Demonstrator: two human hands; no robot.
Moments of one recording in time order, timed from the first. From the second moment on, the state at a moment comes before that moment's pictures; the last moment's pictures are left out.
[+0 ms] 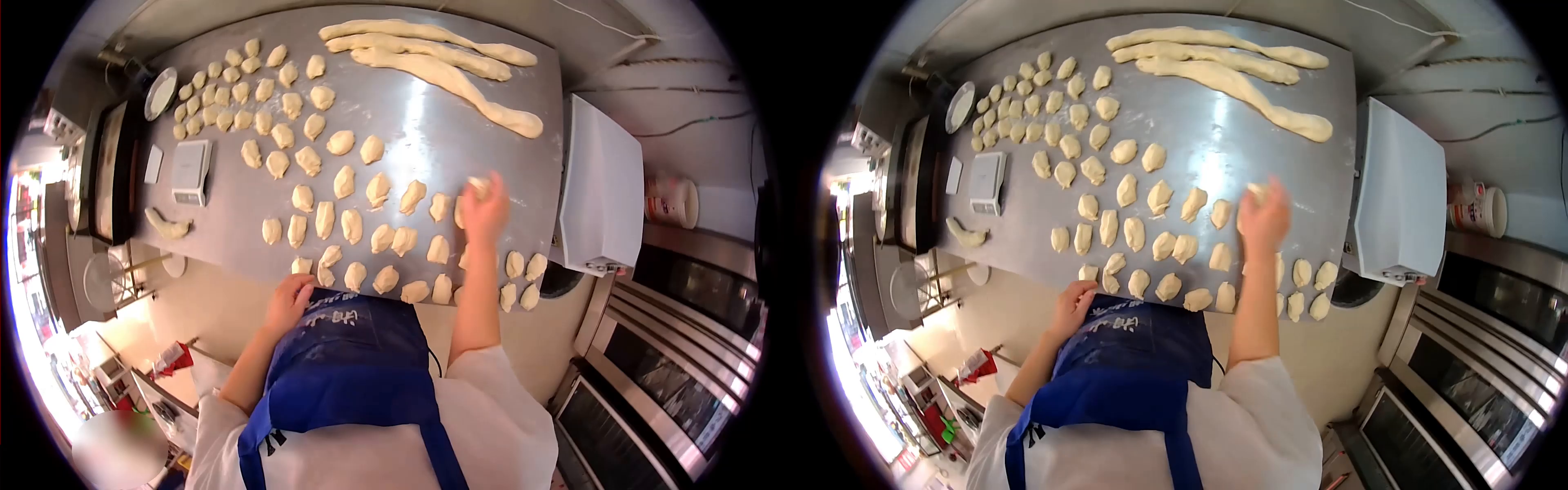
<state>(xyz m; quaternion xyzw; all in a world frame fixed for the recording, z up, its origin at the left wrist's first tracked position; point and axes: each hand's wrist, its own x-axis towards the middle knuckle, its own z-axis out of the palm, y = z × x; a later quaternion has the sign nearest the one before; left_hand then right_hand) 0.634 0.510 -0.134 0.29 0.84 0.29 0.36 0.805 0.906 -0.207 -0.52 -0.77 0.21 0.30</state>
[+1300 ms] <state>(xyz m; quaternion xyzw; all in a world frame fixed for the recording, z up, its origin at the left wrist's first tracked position) 0.194 0.281 -0.193 0.30 0.90 0.21 0.23 0.292 0.453 -0.221 -0.47 -0.81 0.34 0.11</state>
